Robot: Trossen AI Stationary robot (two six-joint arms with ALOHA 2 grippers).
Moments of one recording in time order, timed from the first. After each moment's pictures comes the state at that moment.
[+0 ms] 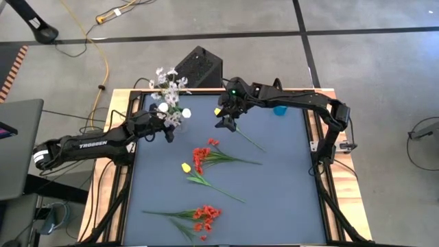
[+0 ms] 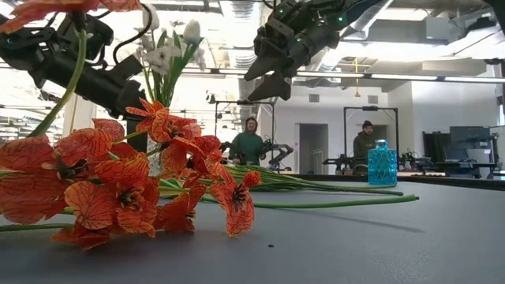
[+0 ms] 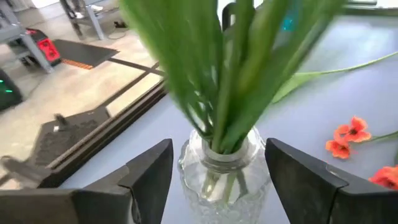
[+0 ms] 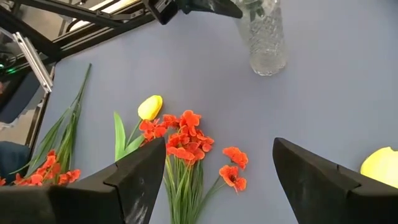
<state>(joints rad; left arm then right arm) 0.54 0.79 0.19 0.29 -0.10 0.08 -0.38 1.79 1.49 -0.46 -0.47 0.05</state>
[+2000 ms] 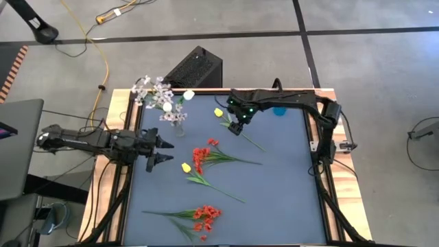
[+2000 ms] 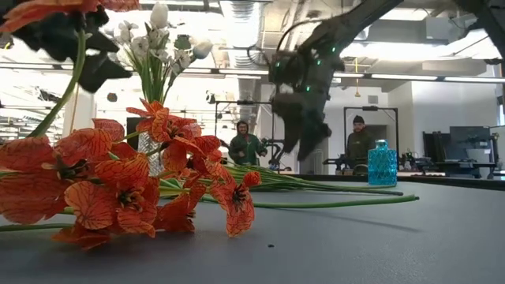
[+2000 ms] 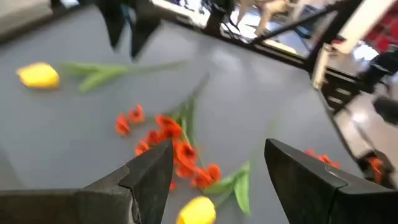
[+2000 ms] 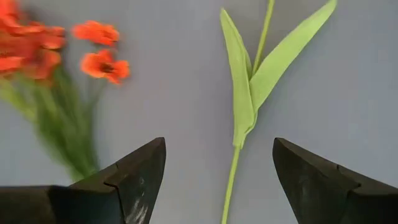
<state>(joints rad) -0.12 0.42 0.35 -0.25 -0.12 -0.38 -0.42 1.91 1.41 -0.75 -0.18 0.20</state>
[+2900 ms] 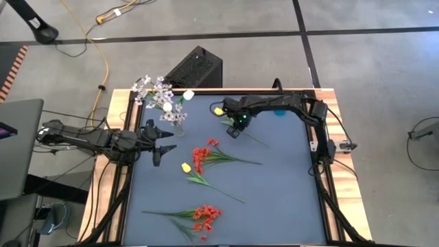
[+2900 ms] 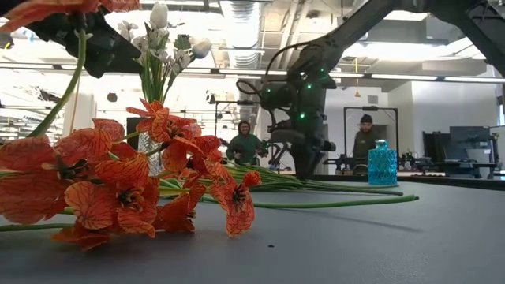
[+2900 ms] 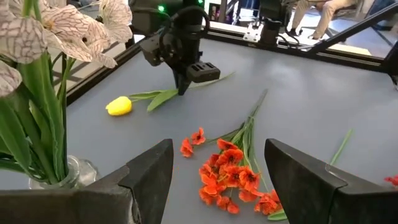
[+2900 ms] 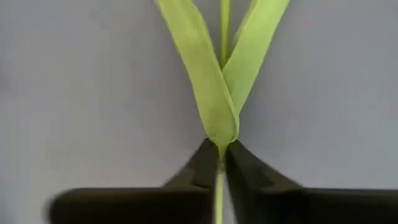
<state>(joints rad) -0.17 0.51 0.42 -0.26 -0.43 -0.25 -0.40 2.06 1.44 -0.79 -0.01 0.28</state>
